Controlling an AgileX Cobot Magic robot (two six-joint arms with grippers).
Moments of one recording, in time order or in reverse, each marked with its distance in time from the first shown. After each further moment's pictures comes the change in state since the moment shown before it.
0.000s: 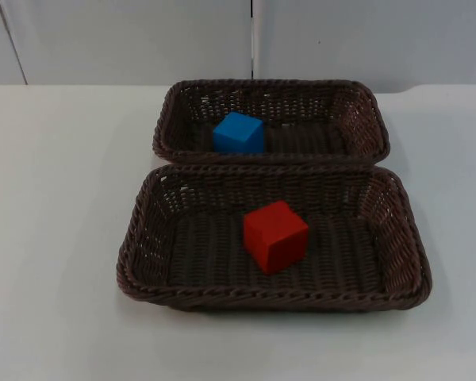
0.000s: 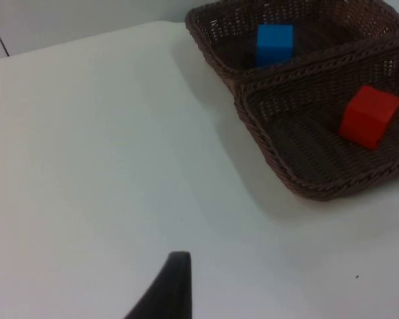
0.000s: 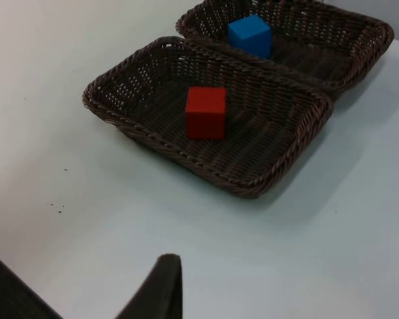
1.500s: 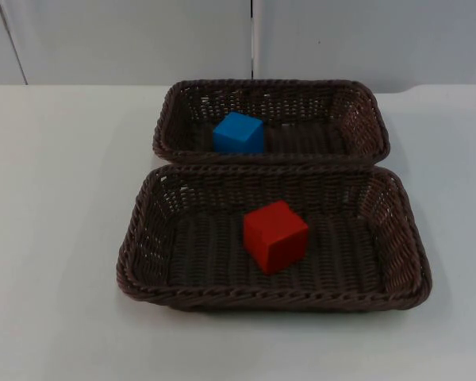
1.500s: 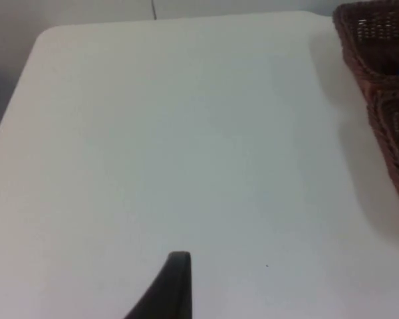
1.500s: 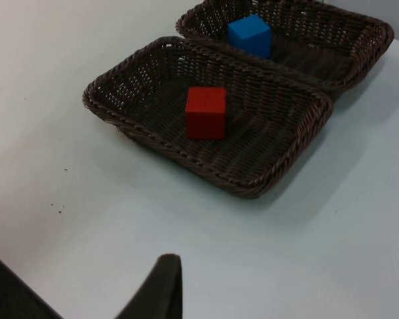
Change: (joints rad) right arm 0.000 0.000 0.000 0.000 0.000 0.000; left arm 0.353 0.000 0.000 0.000 0.000 0.000
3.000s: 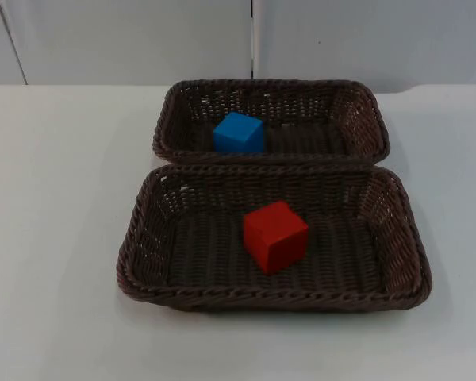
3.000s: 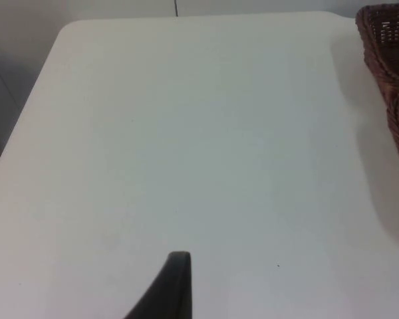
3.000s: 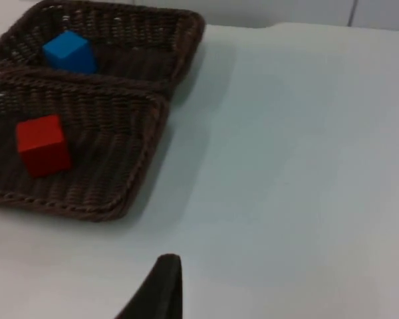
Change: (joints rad) right arm -0.453 0.000 0.000 0.000 0.000 0.000; left arm 0.038 0.000 0.000 0.000 0.000 0.000
